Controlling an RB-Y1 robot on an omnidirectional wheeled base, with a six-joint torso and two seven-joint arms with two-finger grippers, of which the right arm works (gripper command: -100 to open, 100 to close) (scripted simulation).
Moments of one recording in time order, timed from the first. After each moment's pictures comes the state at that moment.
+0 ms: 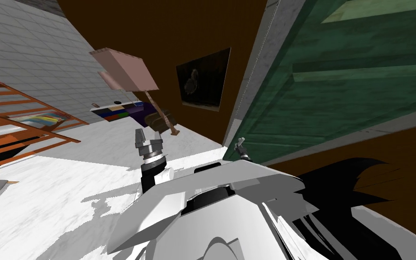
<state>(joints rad) 0.29 -0.41 0.18 -0.93 -0.58 -0.92 -1.58</state>
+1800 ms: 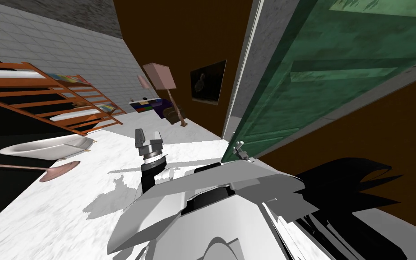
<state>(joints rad) 0.37 -0.52 0.34 -0.92 -0.47 -1.08 -1.72</state>
